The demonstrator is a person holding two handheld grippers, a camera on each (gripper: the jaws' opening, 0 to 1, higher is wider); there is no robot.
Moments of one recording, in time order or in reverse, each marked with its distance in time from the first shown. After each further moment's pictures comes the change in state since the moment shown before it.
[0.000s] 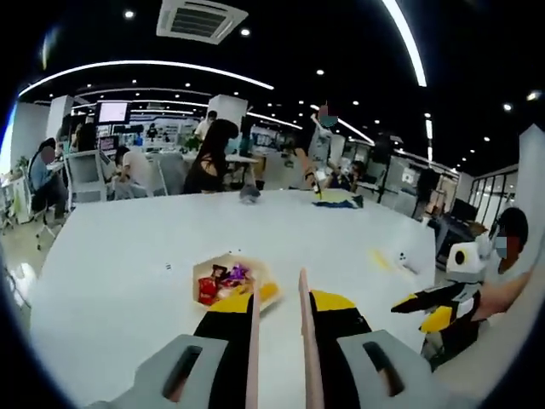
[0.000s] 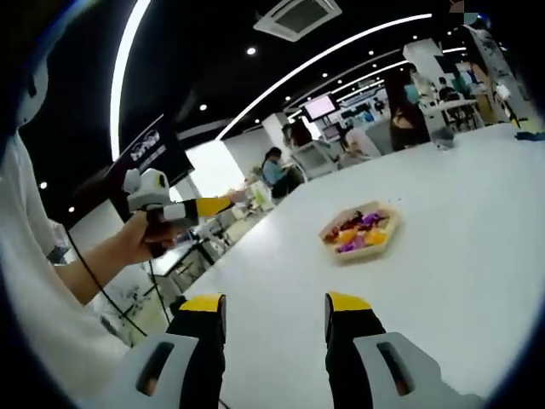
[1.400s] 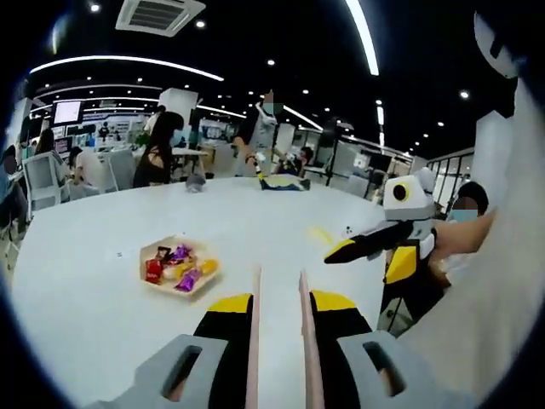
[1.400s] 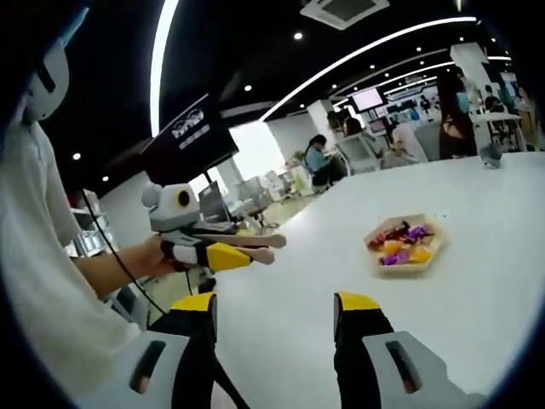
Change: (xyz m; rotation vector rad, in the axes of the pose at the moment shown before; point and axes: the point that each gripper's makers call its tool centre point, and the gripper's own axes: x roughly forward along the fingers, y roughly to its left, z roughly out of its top) left arm -0.026 -0.070 -0.050 0.072 0.064 -0.264; right arm 0.012 0.052 0.012 -0.129 0.090 0.198
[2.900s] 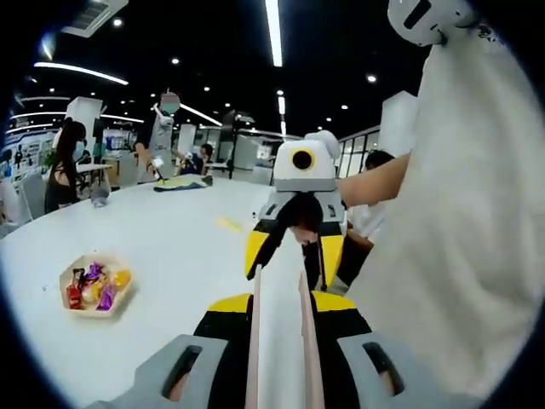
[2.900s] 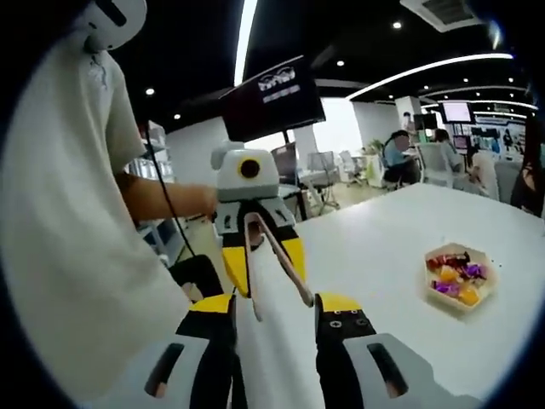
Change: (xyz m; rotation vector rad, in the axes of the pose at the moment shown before) left arm -0.004 -0.073 -0.038 0.194 0.043 -0.497; right arm 0.018 0.051 -0.035 -0.305 0.166 0.332
